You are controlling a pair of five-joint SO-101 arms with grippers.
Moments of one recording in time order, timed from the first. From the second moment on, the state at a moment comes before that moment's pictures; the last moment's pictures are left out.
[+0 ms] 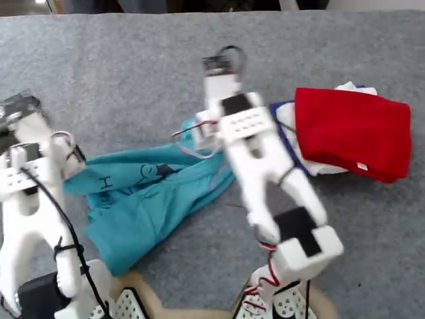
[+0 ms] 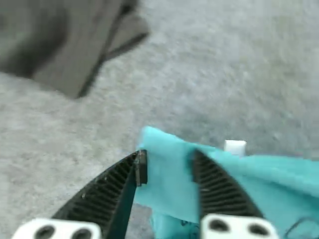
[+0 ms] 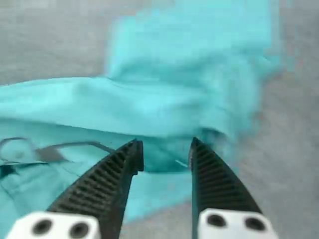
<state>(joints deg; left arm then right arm) -27.4 -24.5 39.0 59.9 12.4 -23.6 10.1 5.4 69.0 -9.1</state>
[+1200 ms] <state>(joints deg) -29.1 -23.3 38.3 59.9 10.7 -20.1 -14.7 46.4 73.5 4.8</state>
